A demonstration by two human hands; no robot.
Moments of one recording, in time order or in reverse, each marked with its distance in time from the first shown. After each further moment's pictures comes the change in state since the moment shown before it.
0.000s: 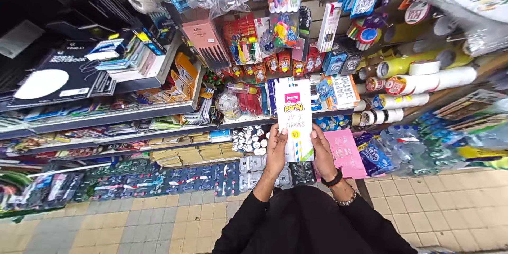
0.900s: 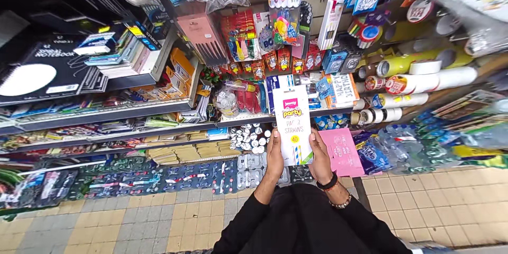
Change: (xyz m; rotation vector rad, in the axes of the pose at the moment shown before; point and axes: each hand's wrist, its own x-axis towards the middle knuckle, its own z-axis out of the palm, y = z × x) left_hand -0.012 -0.018 -0.005 -0.029 0.137 -0.103; right_hand -0.010 0.013 0.006 0.071 0.084 0.105
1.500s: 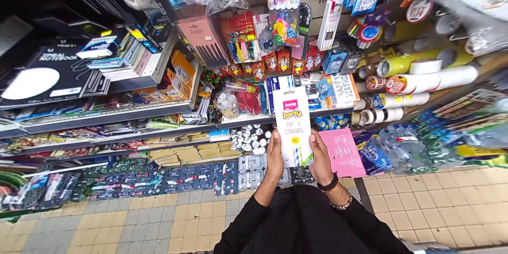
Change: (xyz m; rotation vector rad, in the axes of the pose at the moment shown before) left_hand -0.001 0.001 0.001 0.000 0.014 -0.018; right_hand 0.000 0.002 -0.001 0.019 -0.001 -0.003
